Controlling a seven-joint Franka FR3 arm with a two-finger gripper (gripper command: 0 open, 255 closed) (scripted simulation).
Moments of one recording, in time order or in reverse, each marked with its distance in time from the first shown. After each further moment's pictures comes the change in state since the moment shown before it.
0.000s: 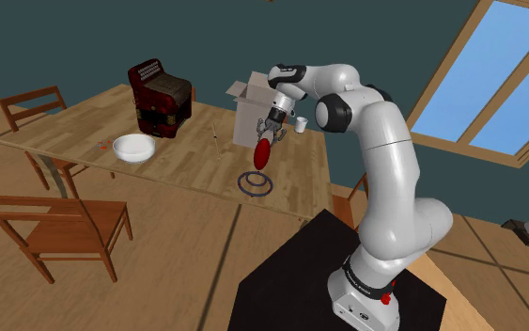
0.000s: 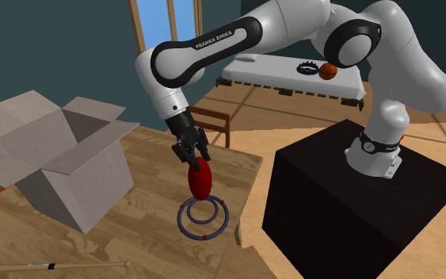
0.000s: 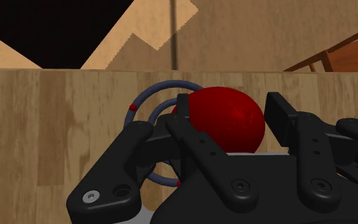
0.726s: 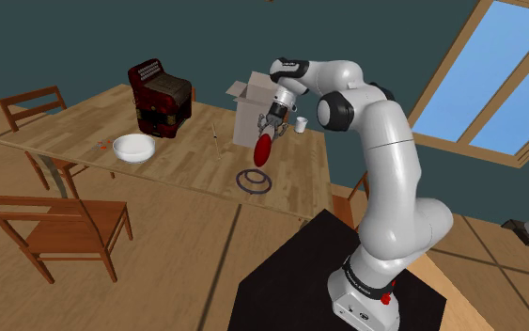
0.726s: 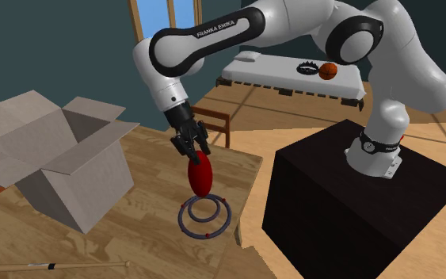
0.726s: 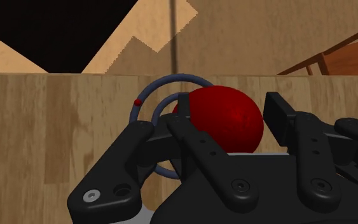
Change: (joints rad) arm -0.003 -0.023 -0.002 0.025 -0.004 -0.046 0.020
